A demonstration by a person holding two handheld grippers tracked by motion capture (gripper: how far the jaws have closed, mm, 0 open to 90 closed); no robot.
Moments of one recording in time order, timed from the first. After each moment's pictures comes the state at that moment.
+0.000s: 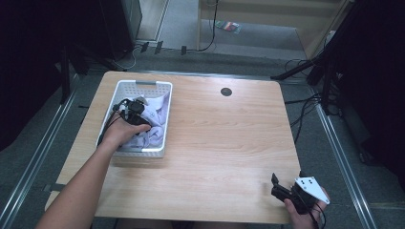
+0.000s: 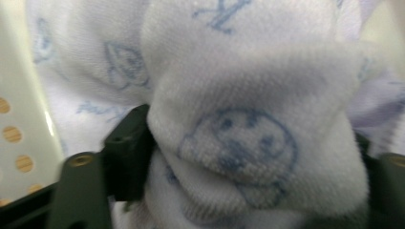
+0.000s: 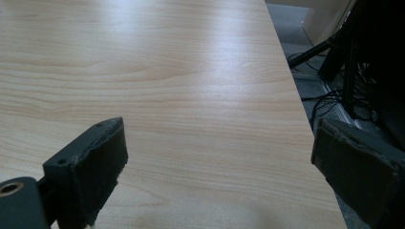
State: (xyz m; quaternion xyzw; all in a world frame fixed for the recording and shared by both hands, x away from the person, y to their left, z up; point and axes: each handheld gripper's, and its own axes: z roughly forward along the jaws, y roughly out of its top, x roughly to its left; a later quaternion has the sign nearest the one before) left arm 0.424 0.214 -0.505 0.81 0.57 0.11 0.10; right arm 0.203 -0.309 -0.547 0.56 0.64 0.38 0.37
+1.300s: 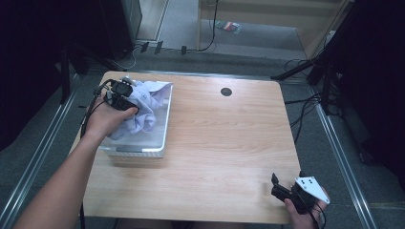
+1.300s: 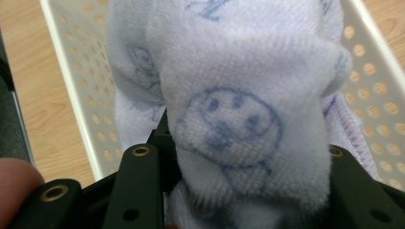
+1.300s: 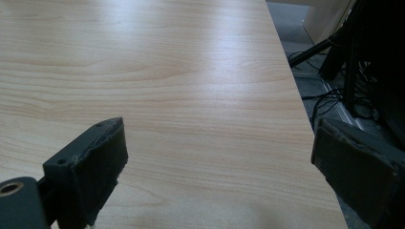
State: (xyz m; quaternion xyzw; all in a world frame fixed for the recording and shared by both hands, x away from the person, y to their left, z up) left arm 0.404 0.228 -0.405 0.80 0.55 0.17 0.16; right arm 0.203 -0.309 -0.547 0.56 0.64 0.38 0.36
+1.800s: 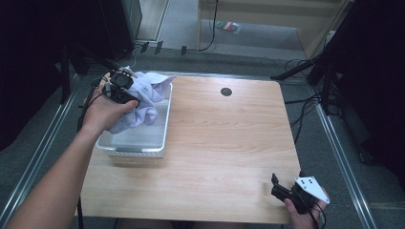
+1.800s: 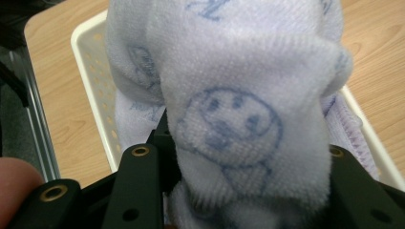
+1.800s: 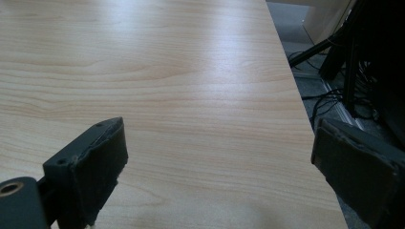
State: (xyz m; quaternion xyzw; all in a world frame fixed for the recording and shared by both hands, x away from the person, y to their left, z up) left arm 0.399 0.217 -0.370 0.80 0.54 0.18 0.17; right arm 0.203 -0.309 -0.547 0.56 0.64 0.38 0.36
